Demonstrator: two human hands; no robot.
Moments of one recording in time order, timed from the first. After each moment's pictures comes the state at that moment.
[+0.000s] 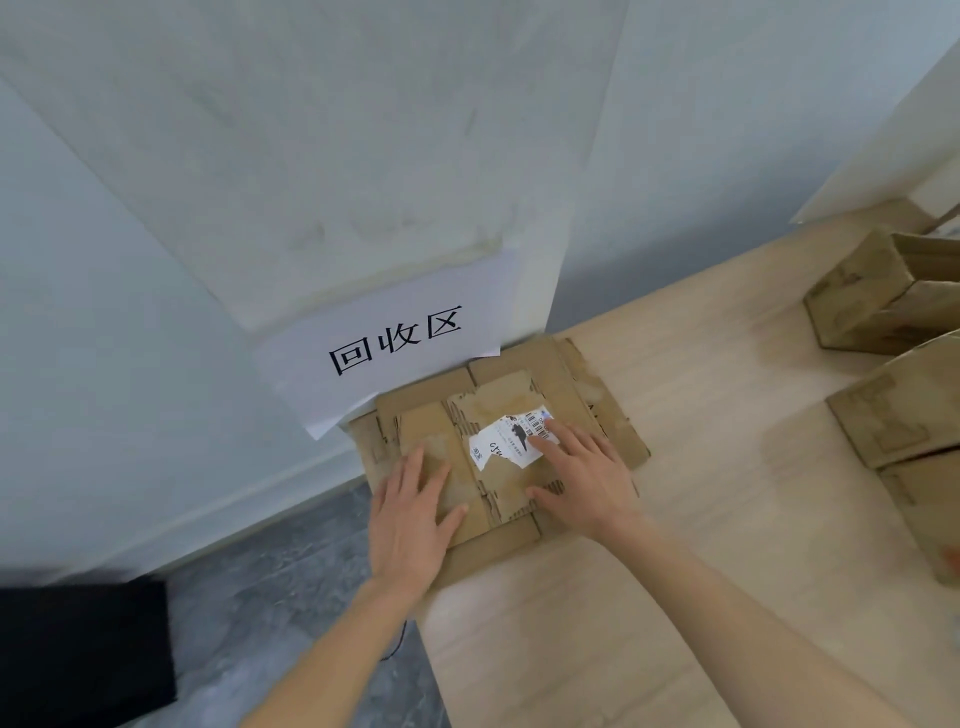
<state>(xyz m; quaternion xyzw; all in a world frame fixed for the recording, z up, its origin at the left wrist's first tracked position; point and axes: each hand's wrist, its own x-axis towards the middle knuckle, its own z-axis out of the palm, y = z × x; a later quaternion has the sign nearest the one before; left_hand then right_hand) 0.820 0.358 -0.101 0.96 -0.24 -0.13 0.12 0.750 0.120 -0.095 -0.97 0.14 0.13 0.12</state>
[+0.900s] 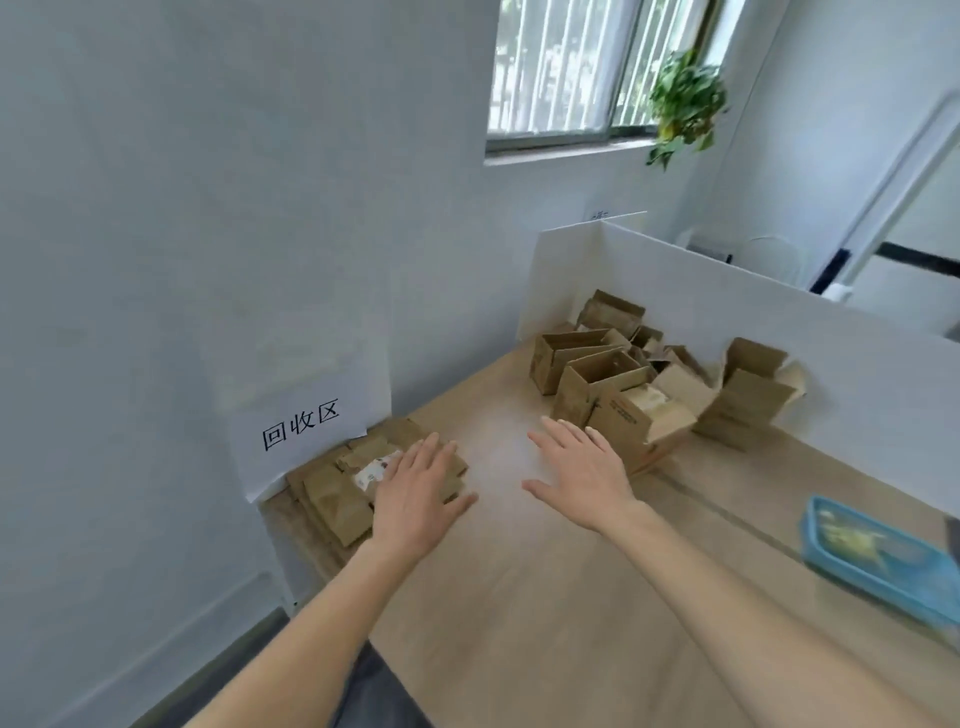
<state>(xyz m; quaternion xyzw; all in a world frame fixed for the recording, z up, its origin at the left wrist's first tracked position) 0.624 0.368 0.164 0.85 -0.49 -0.01 0.20 0.455 0.198 0.205 -0.95 0.30 -0.04 -0.01</state>
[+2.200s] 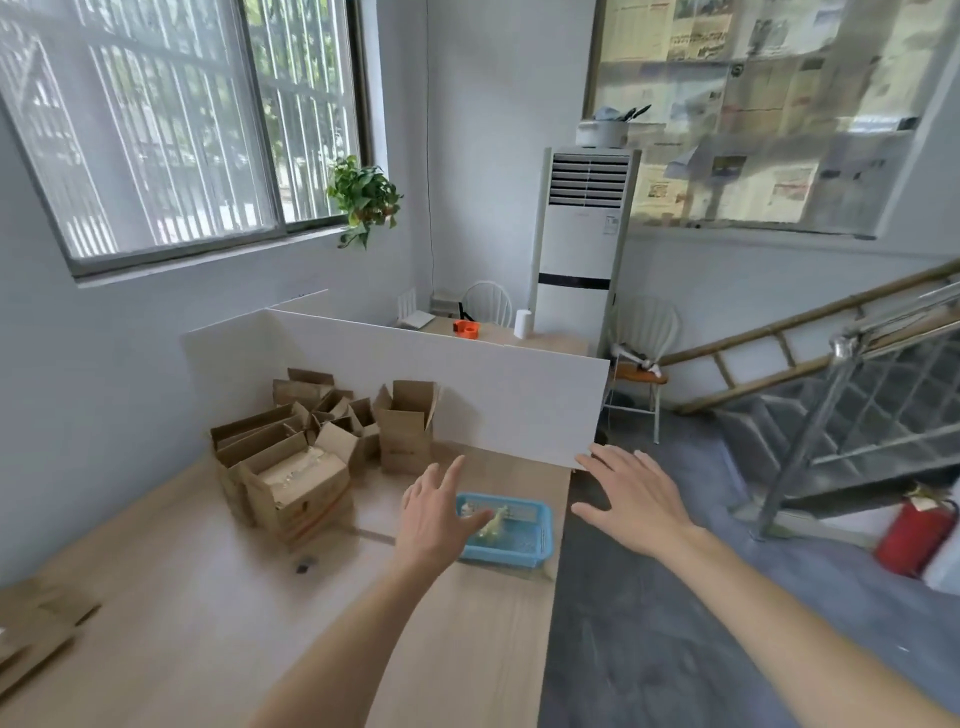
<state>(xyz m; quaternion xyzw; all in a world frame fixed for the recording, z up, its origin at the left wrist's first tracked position) -0.002 0.057 0.284 0.75 -0.61 -0.10 0.24 -0.272 -0.005 0.327 -0.84 0.53 -0.07 -0.06</state>
